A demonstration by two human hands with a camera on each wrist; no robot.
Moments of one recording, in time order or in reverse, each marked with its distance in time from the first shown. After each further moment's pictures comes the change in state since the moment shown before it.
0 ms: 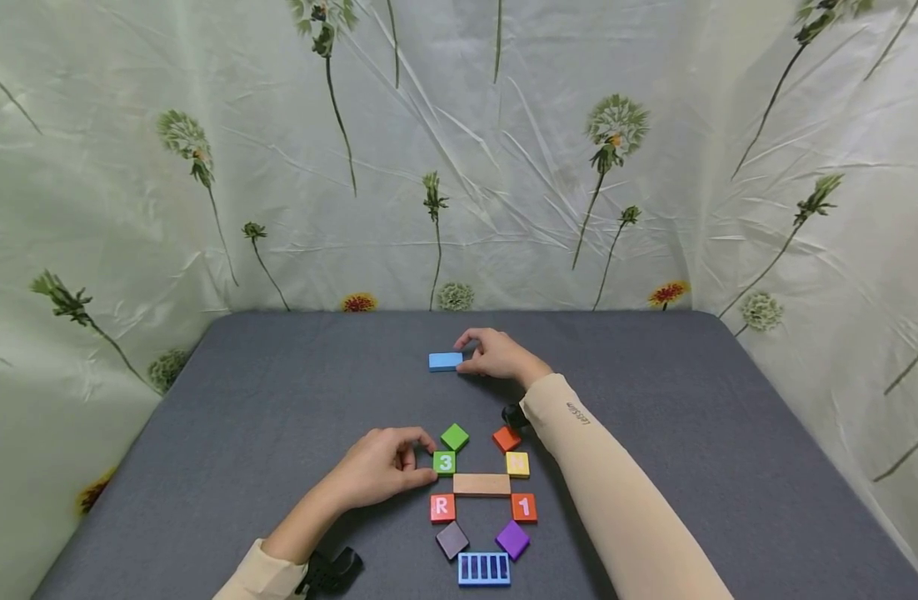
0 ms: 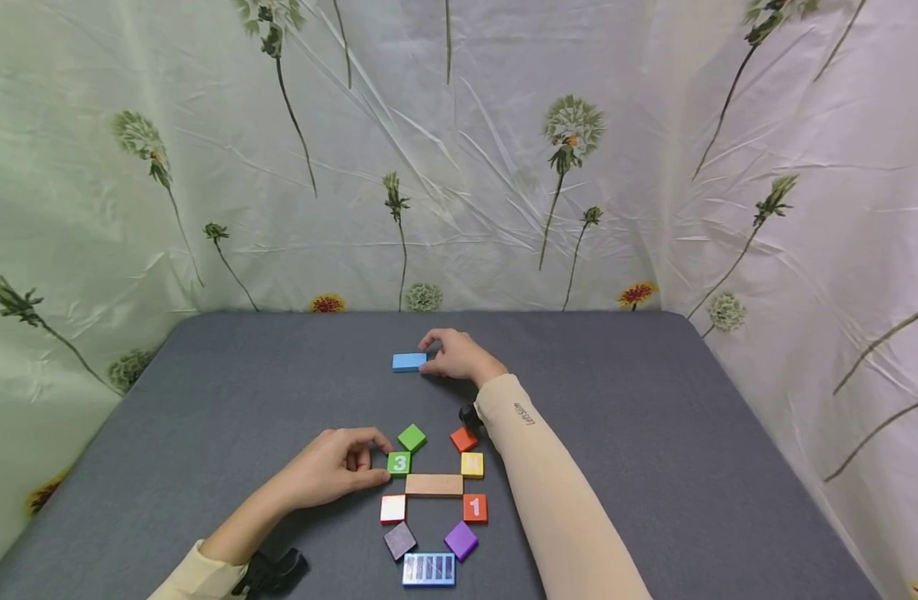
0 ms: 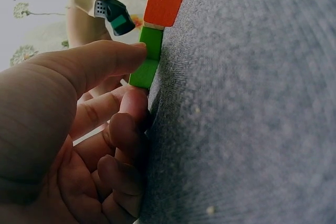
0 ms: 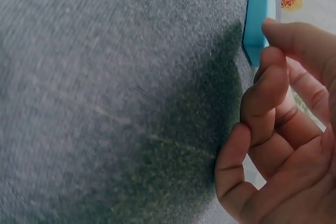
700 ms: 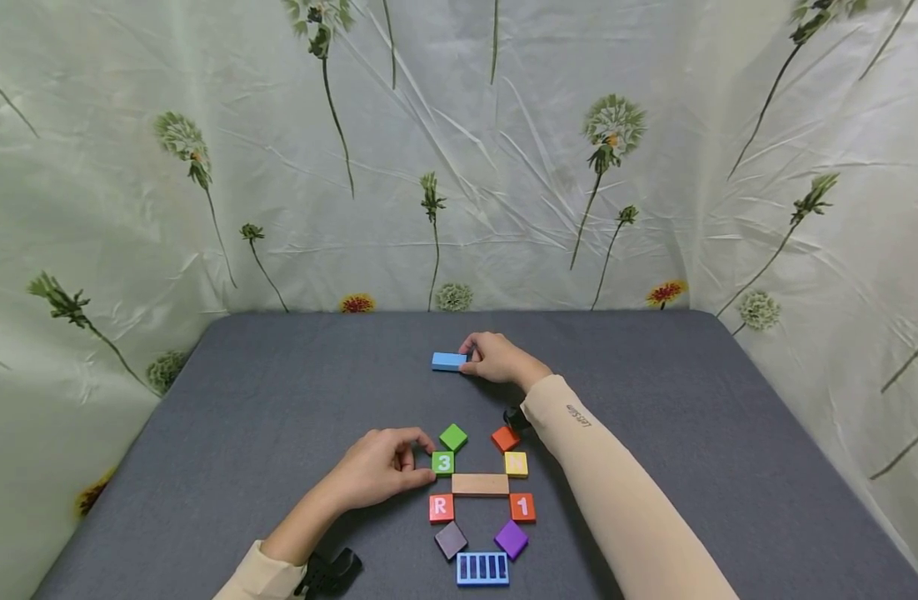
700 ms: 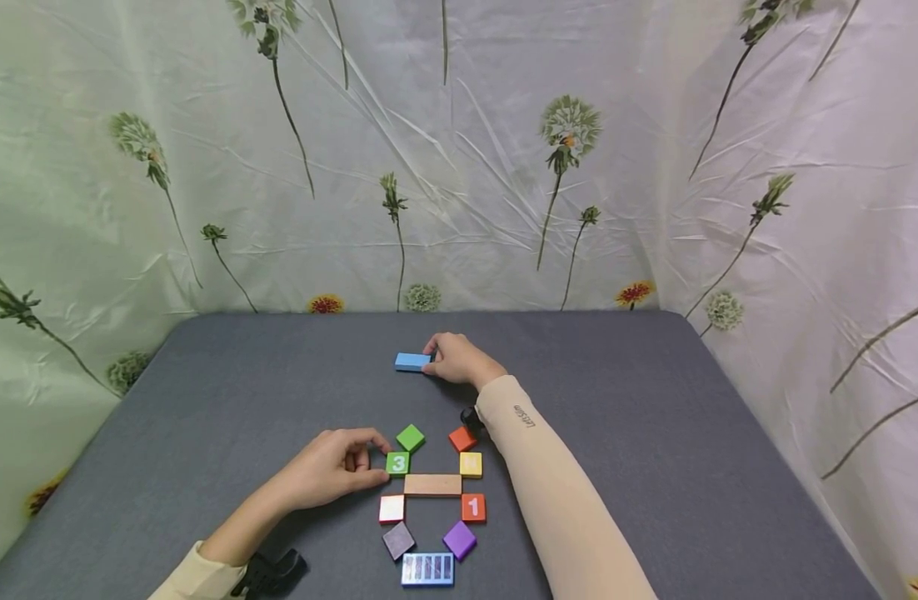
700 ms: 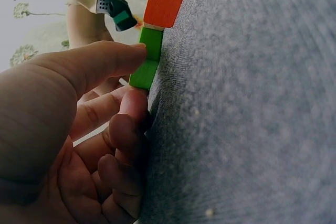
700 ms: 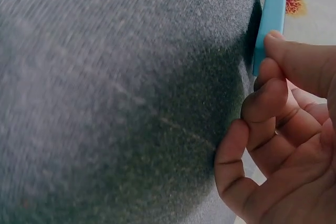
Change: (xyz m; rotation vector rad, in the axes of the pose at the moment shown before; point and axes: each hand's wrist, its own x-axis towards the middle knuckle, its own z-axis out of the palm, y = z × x) left_hand 0.000 -0.001 0.000 -0.003 0.006 0.009; right_hand -0.003 -0.003 0.000 -0.133 0.001 -0.028
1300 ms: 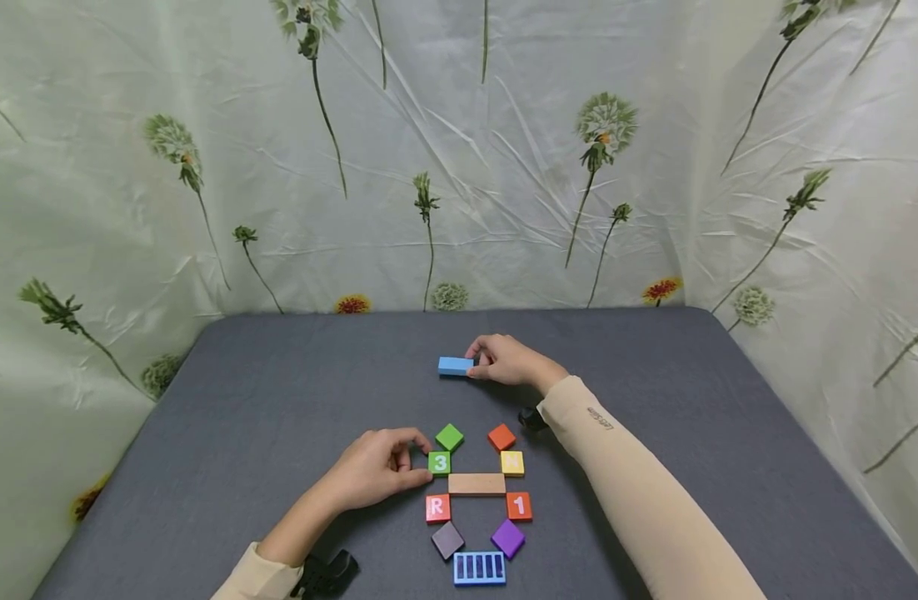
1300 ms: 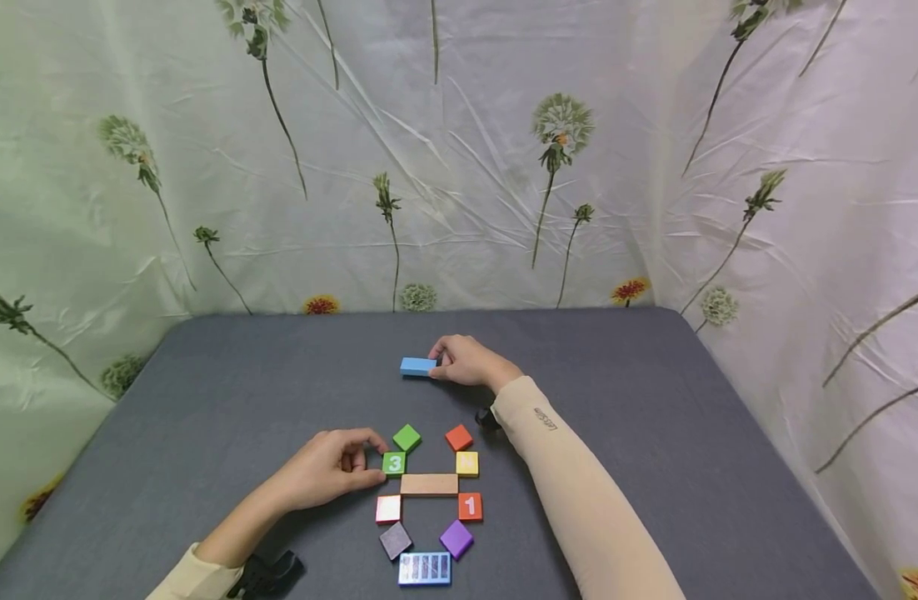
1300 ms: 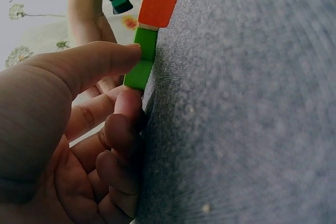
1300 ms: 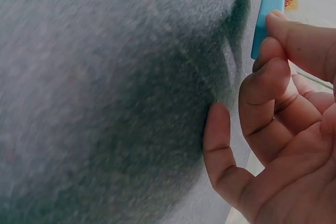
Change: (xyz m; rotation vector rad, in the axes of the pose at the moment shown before) left_hand 0.001 0.002 -0.001 -0.004 -0.006 -0.005; right_hand -0.020 0.012 -0.013 -0.001 -0.061 -0.046
